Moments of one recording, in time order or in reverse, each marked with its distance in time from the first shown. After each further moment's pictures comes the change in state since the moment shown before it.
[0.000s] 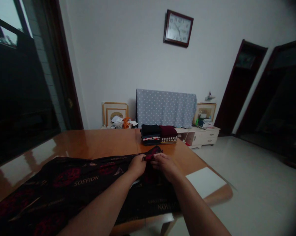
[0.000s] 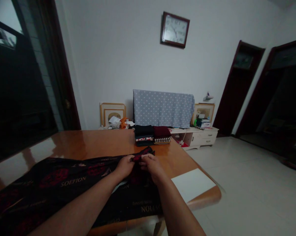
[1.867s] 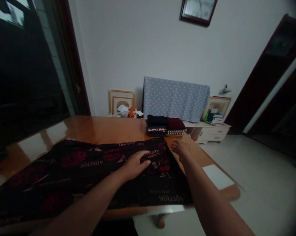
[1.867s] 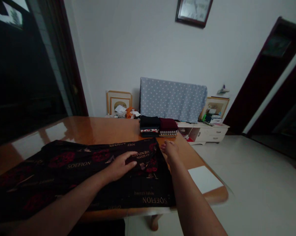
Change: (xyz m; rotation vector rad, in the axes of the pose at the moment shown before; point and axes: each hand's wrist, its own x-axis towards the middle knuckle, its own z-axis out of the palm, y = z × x) left_hand -0.056 0.002 -0.033 0.002 -0.116 0.208; right_hand 0.067 -0.009 -0.070 -0.177 0.343 -0.075
